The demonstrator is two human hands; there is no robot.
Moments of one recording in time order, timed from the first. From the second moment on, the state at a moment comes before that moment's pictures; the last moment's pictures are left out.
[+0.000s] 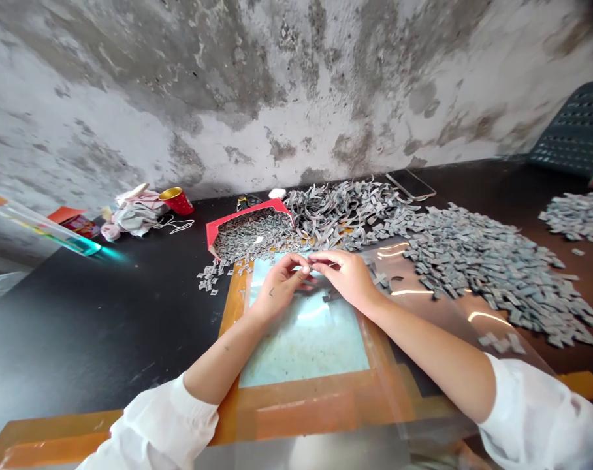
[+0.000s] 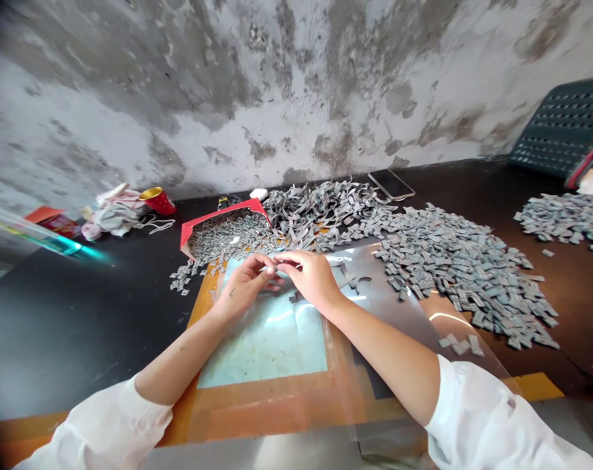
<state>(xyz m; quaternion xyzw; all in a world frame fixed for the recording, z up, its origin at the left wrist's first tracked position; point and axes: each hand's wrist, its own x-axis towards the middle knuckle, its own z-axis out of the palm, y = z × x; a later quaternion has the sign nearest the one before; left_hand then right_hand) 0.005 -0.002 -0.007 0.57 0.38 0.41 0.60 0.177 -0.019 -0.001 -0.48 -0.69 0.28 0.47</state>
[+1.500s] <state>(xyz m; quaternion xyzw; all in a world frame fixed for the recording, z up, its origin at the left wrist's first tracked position) 0.011 -0.011 0.005 0.62 0.49 0.41 0.46 0.177 -0.027 0.010 -0.49 -0.73 0.18 0.44</state>
